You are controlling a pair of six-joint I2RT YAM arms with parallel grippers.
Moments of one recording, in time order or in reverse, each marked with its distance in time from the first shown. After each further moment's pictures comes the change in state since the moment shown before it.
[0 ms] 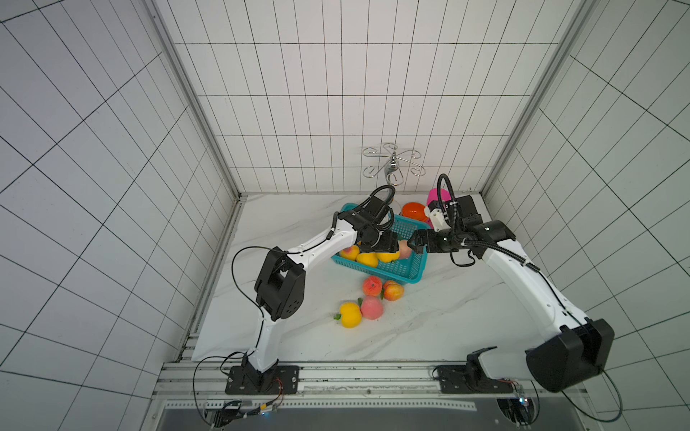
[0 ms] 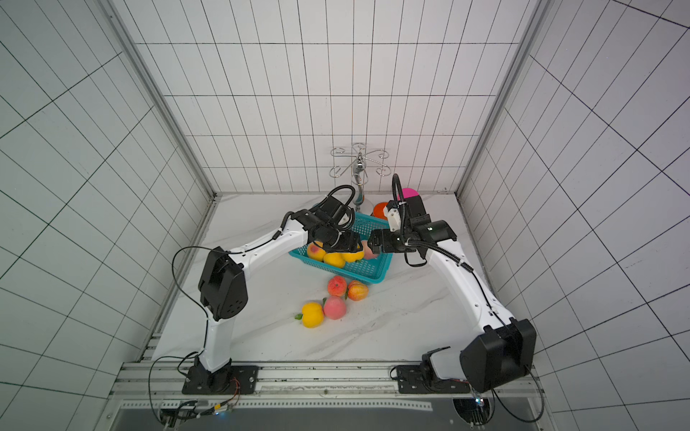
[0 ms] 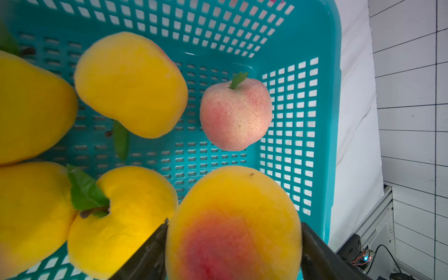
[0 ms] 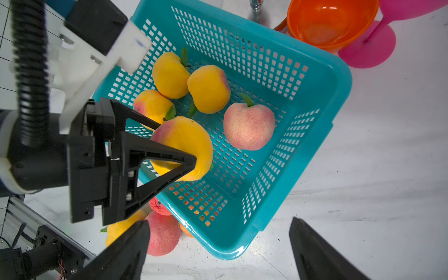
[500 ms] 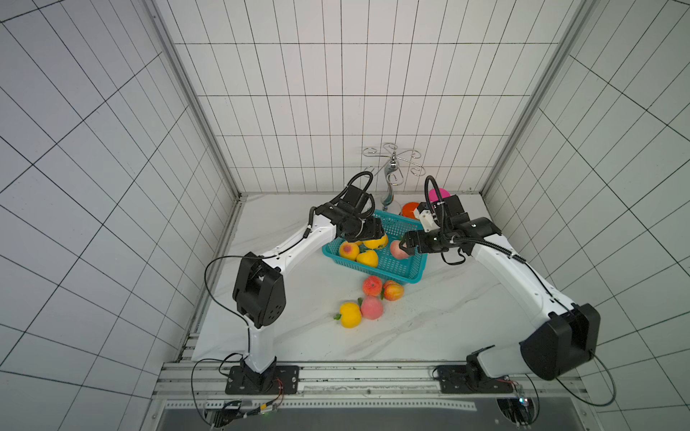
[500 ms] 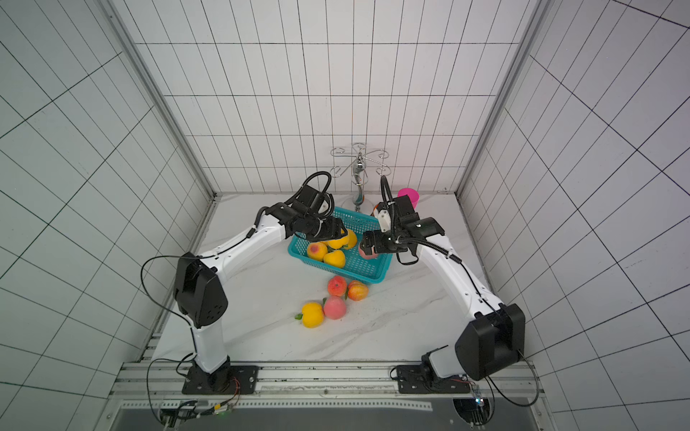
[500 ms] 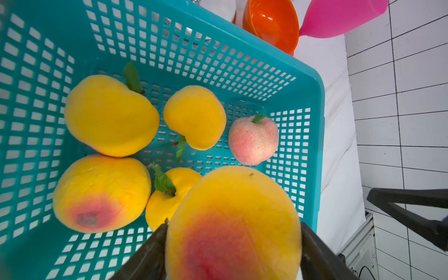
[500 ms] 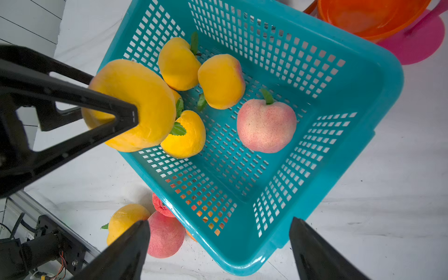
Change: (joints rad) left arm 0.106 -0.147 -0.078 0.035 -0.016 -0.034; right arm 0.052 0.066 0.019 0.015 -0.006 0.000
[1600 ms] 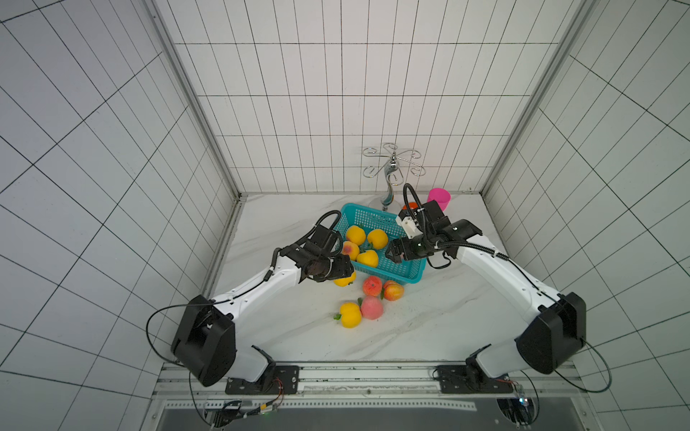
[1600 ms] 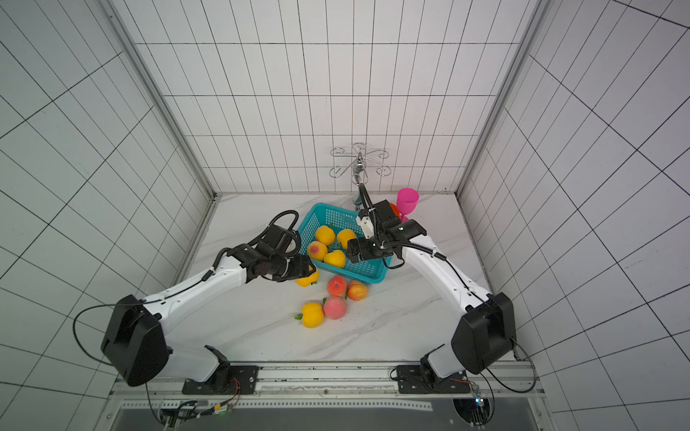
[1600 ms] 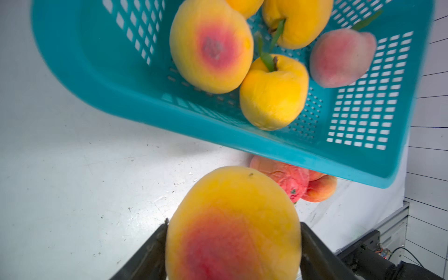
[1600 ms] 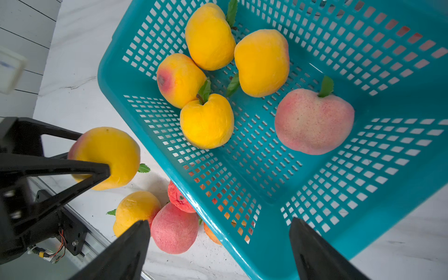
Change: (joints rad) left arm 0.048 -0.508 -0.663 0.079 -0.053 -0.082; right arm 0.132 0.058 0.000 0.022 0.014 0.013
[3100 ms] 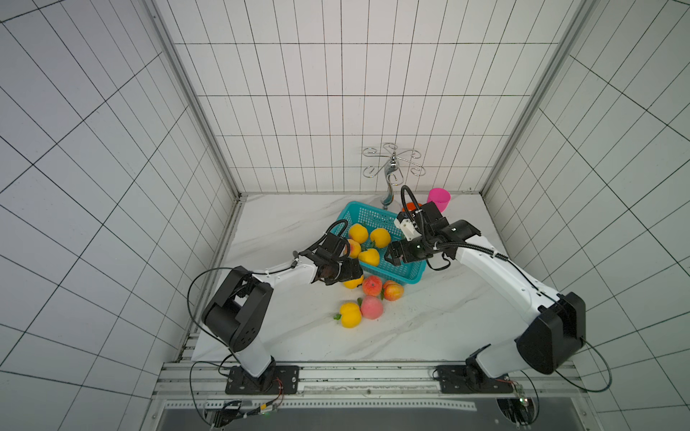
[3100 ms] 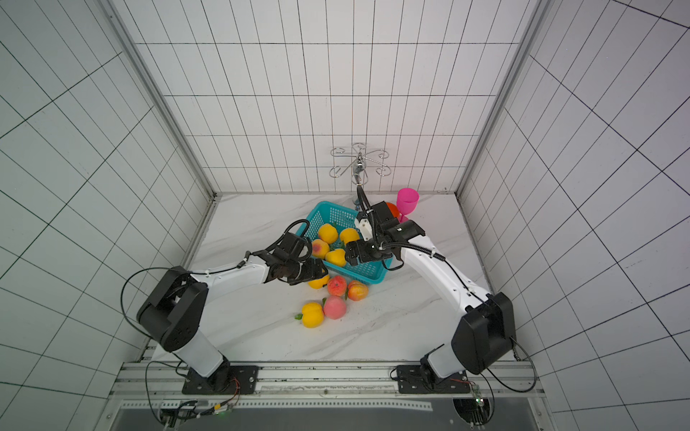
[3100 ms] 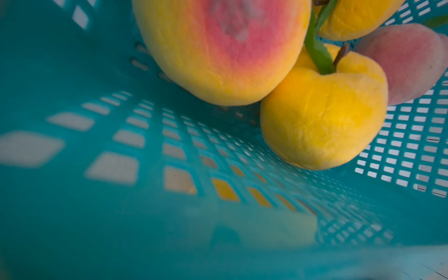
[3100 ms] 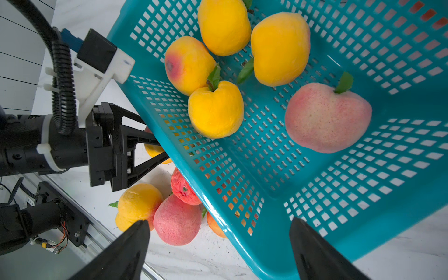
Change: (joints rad) left arm 0.001 0.248 -0.140 0.371 0.056 -0.048; right arm 0.027 0.000 0.000 -0.026 -0.003 0.001
